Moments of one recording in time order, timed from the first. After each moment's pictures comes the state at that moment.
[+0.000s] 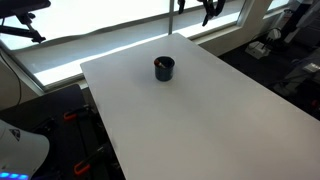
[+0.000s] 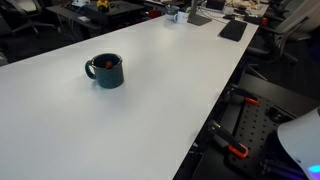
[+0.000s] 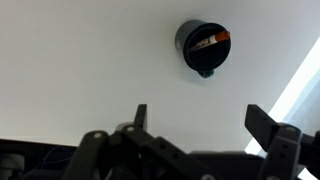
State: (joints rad) arm -0.08 0.20 0.00 -1.84 0.26 2.11 -0.53
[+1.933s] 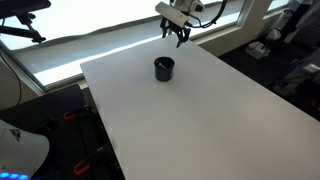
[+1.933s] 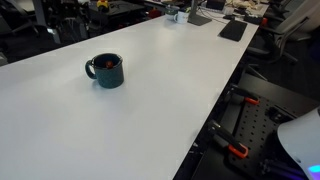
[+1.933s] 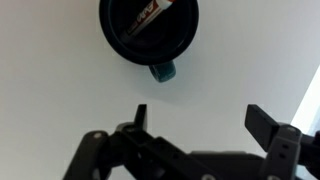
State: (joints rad) arm 0.07 0.68 0.12 -1.52 0.14 2.13 -0.23
